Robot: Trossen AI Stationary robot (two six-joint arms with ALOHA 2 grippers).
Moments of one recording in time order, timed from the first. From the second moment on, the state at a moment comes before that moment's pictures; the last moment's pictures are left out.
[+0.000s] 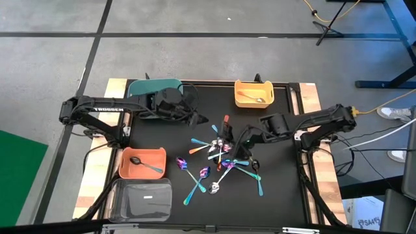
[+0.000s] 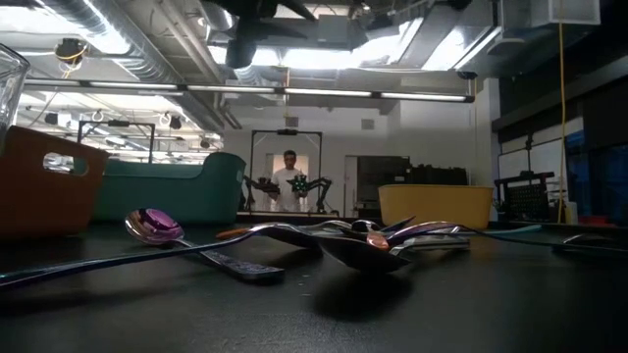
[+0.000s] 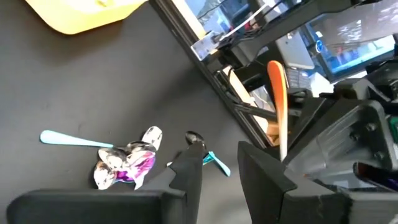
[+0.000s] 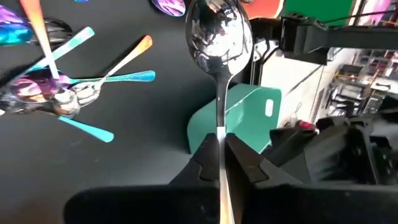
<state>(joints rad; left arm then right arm) 0.14 1.33 1.12 -0.22 0.11 -0.89 0.23 1.57 1.56 -0.75 0.32 -1.37</state>
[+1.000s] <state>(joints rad) 0.04 1.33 1.12 -0.19 0.09 -0.92 0.23 1.67 1.56 -0.52 0.17 -1.48</state>
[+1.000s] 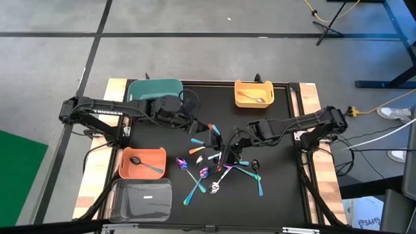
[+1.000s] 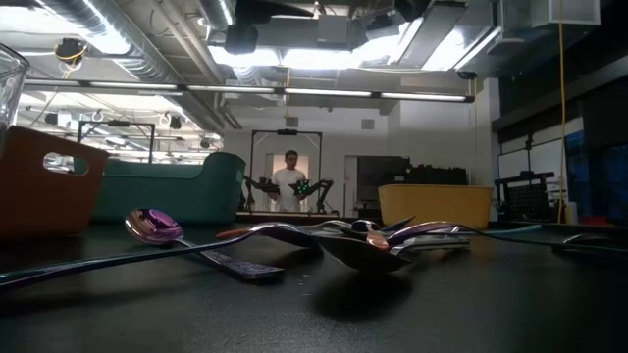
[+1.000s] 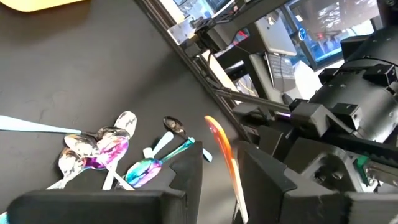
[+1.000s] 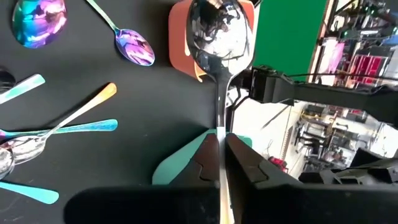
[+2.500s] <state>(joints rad) 0.00 1.39 1.12 -0.17 0.19 -0.98 0.23 1.67 1.56 -0.58 0.03 -1.61</state>
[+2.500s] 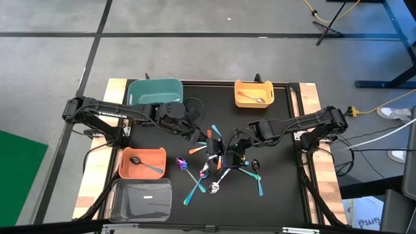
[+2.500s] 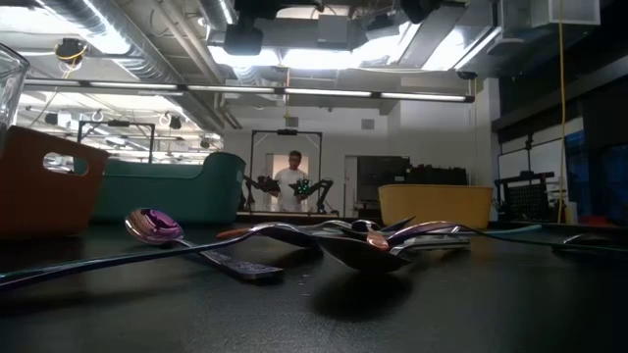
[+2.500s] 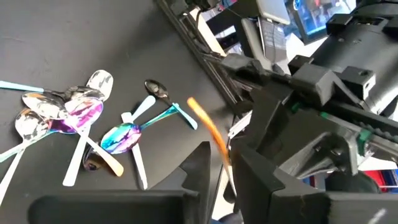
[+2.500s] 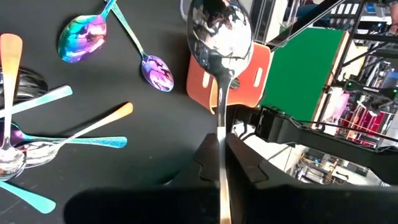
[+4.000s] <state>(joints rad) 0.00 1.39 1.12 -0.17 0.19 -0.95 0.23 1.67 1.56 -0.57 0.03 -1.60</state>
